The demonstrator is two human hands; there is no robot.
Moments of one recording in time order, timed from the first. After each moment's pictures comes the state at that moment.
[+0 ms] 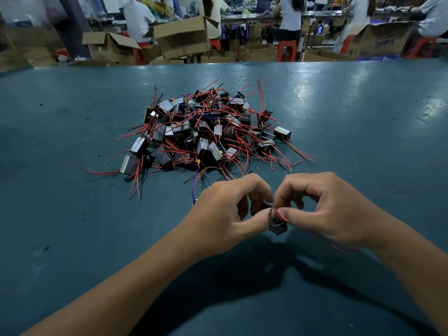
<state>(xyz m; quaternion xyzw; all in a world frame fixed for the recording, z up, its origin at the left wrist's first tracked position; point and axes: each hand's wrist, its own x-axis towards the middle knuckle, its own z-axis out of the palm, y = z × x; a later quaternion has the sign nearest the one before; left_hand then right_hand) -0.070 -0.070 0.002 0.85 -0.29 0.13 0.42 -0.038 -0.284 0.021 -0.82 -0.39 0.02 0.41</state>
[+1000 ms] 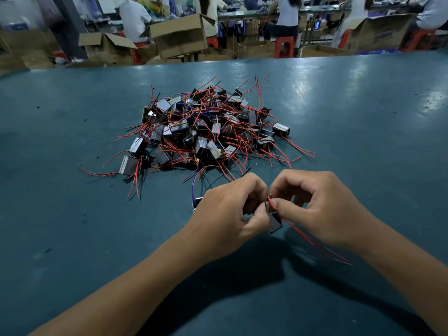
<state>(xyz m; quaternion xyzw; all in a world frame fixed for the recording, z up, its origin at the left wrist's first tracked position) -0.073 -0.079 -0.003 0.88 -0.25 0.14 0.38 -0.047 -0.269 0.012 -0.83 -0.33 -0.05 0.45</state>
